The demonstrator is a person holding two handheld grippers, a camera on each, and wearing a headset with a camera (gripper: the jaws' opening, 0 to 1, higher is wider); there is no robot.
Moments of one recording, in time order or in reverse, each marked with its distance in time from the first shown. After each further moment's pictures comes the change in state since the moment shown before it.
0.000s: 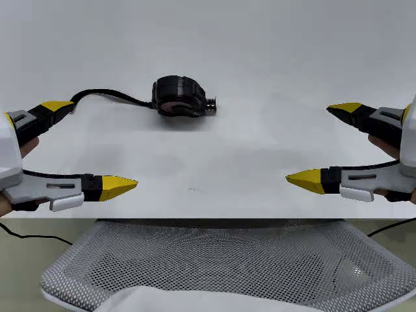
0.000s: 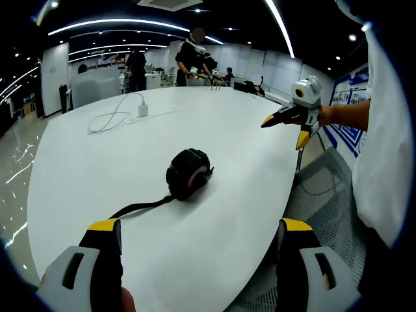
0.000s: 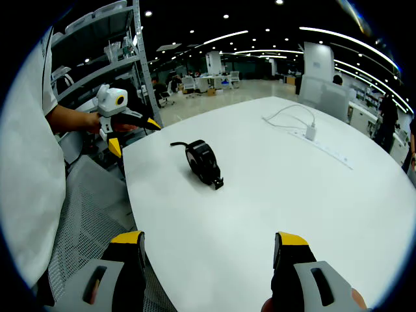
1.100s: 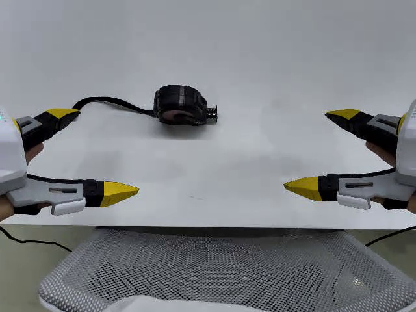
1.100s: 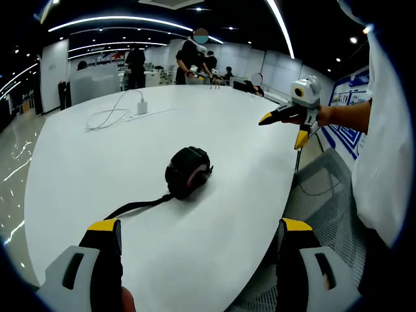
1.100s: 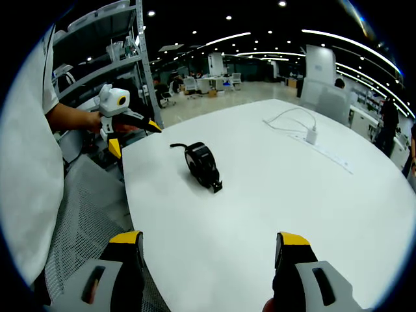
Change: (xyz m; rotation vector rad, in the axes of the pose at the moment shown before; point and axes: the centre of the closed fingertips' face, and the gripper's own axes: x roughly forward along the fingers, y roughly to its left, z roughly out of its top) left arm 0.004 0.001 -0.003 -0.013 0.010 -0.017; right arm 0.004 -0.004 0.004 -0.021 -0.013 -0.006
